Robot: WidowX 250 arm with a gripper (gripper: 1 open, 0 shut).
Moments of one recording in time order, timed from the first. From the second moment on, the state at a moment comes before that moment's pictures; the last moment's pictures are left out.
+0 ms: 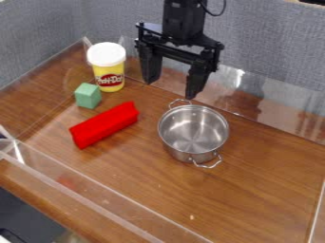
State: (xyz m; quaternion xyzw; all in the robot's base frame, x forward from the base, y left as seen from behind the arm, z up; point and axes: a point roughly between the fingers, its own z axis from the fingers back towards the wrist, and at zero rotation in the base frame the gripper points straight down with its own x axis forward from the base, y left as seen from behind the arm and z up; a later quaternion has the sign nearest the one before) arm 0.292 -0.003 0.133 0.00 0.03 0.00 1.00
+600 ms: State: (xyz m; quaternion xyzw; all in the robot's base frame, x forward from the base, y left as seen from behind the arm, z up) arm 0.285 0.068 0.111 0.00 0.06 0.05 1.00
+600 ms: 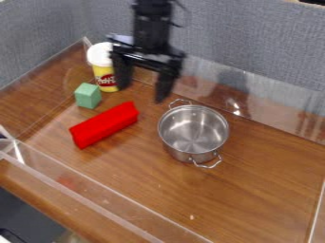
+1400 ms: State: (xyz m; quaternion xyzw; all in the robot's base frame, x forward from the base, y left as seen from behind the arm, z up) arm 0.293 0.154 0.082 0.00 0.05 0.10 0.99
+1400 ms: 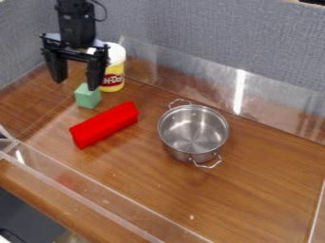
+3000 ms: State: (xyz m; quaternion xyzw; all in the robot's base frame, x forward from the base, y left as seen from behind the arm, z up) arm 0.300 0.156 0.049 0.00 0.05 0.11 0.99
